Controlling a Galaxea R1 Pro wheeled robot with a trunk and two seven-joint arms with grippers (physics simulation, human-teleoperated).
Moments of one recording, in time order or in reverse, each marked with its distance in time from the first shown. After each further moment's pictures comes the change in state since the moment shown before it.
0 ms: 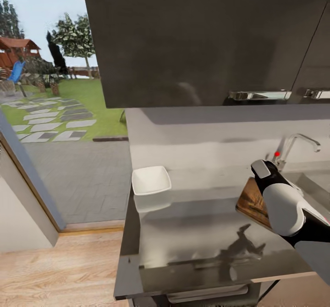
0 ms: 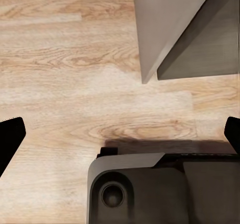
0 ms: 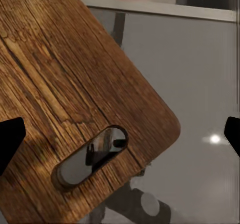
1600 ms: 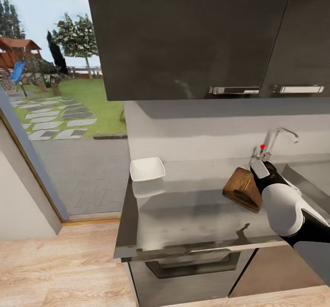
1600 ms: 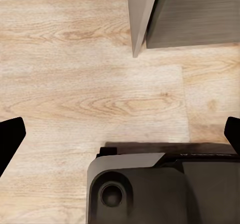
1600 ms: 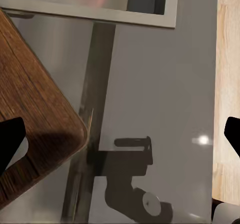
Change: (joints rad) left arm 0.000 -0.001 0.001 0.000 0.002 0.001 0.000; right arm 0.002 0.006 0.002 0.002 0.000 0.000 0.012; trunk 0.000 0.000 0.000
